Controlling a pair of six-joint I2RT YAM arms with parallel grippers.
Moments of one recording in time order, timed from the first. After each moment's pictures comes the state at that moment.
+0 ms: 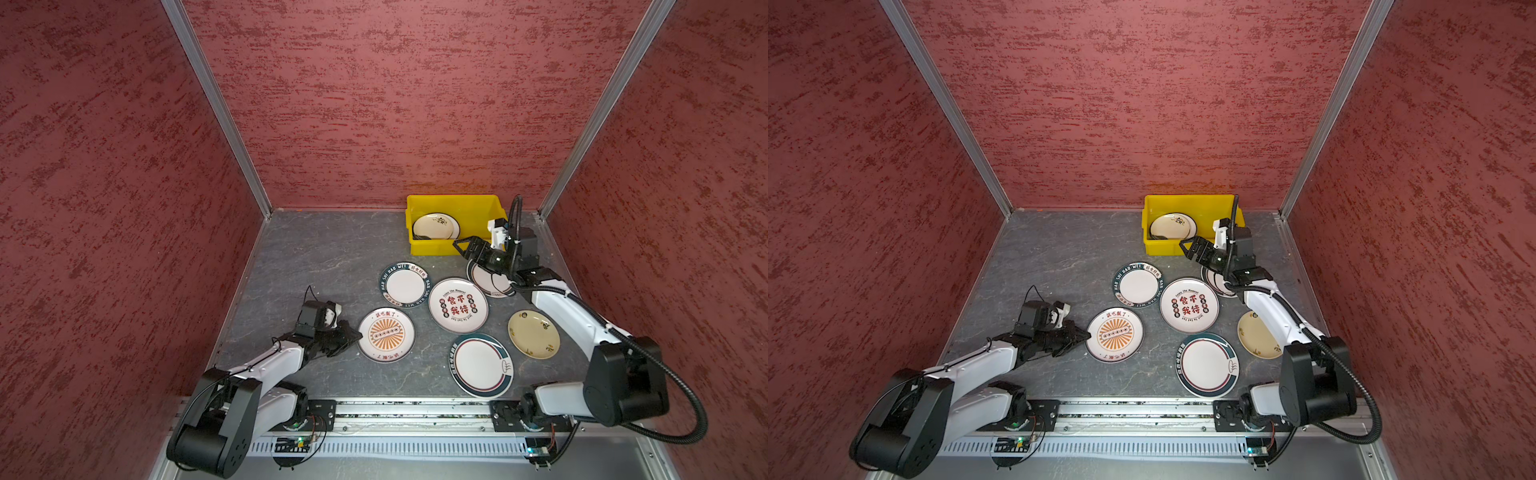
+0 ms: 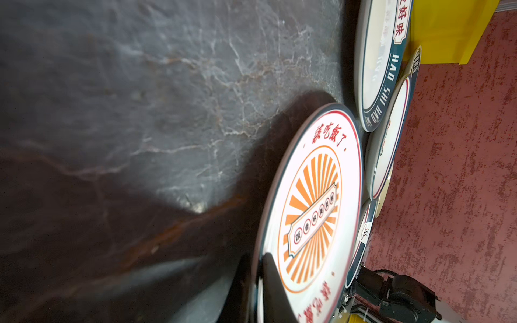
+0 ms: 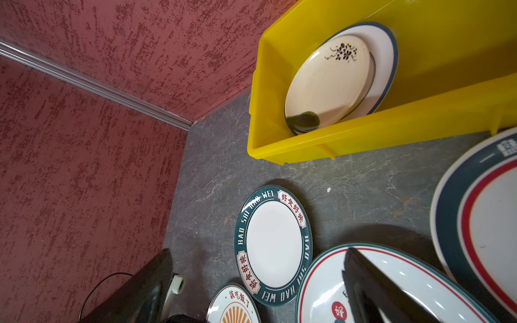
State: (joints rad) left arm -0.23 1.14 0.24 -0.04 0.60 -0.79; right arm 0.16 1.37 0.94 -0.04 -0.49 0.69
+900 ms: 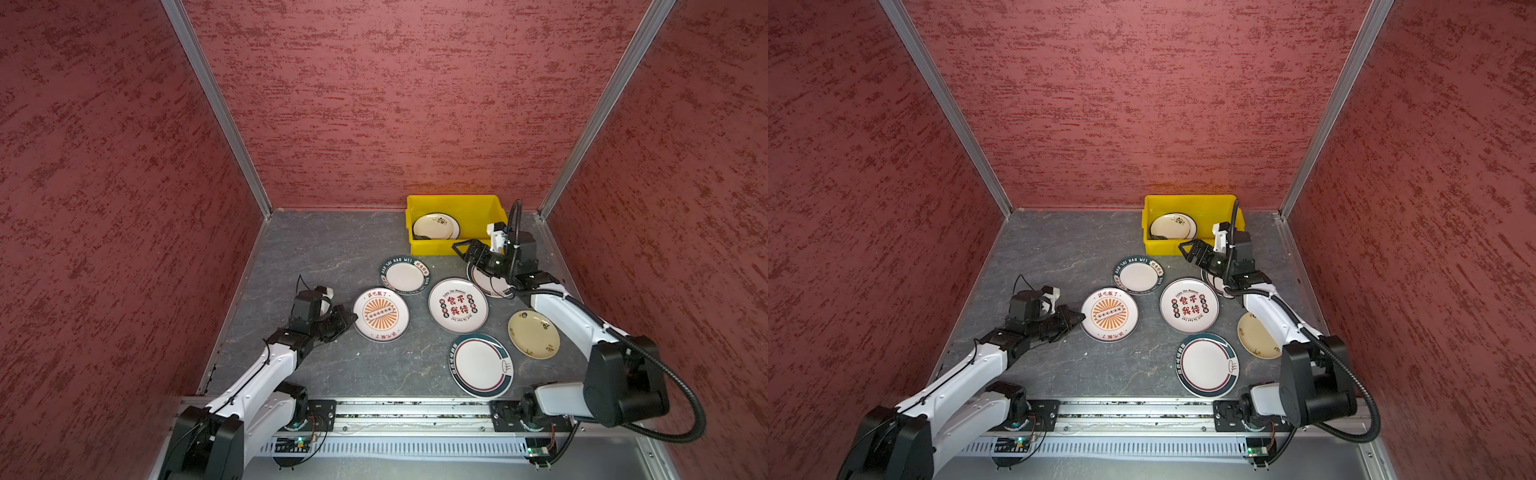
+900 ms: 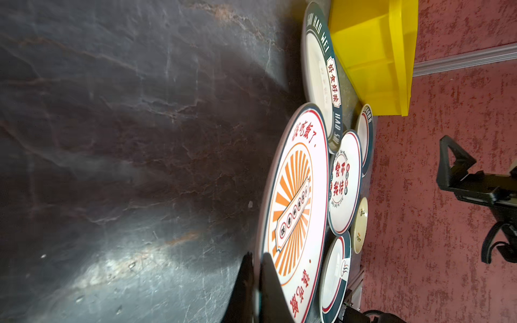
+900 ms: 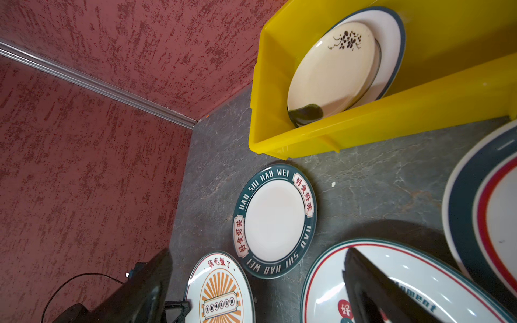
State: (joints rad) left arm -0.22 0.96 0.35 -0.12 0.48 -0.88; right arm 0.16 1.37 0.88 0.02 -0.52 0.73
